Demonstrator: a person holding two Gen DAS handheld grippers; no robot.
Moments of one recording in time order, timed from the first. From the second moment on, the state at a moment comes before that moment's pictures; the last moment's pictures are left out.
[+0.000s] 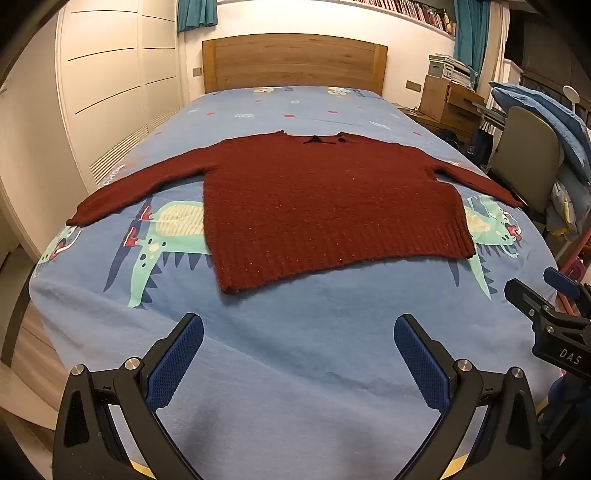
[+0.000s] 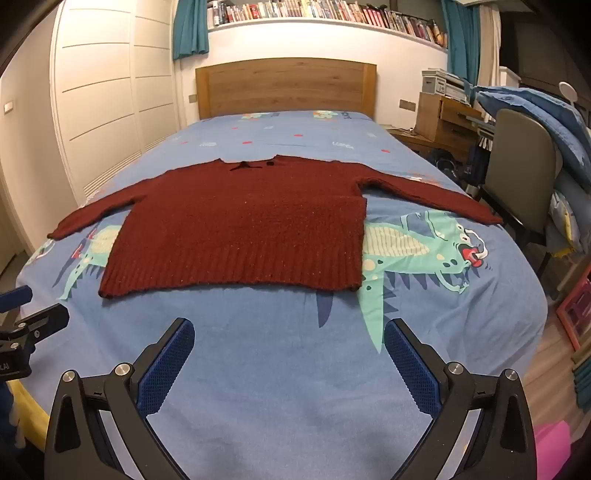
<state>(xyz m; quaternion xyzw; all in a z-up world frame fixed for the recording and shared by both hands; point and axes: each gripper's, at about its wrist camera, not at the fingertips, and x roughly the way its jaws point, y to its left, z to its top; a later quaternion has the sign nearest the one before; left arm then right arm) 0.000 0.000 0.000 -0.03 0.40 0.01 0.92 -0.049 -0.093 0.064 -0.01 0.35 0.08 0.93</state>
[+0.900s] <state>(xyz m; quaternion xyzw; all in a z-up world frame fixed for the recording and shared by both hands) 0.000 -0.002 -0.003 -0.03 0.40 0.01 0.91 -0.049 -0.094 0.063 0.00 0.35 0.08 0.93</state>
